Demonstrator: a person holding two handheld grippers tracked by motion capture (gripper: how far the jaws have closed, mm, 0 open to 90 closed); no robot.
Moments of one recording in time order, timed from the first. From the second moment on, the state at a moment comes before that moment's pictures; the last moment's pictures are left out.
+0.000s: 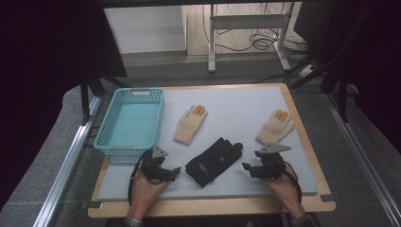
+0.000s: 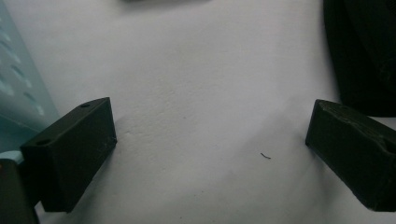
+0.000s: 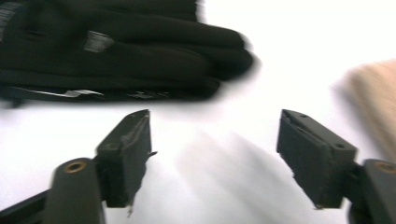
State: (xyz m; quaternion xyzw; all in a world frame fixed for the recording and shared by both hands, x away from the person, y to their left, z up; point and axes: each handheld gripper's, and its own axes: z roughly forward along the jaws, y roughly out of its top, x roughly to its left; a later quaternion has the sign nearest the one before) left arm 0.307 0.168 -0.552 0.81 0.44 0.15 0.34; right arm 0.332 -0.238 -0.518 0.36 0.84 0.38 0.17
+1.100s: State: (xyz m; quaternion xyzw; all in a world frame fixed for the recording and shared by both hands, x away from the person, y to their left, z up) left arm 0.298 0.157 -0.512 0.82 0.41 0.11 0.38; right arm 0.342 -0.266 -0.531 0.40 0.82 0.35 0.20
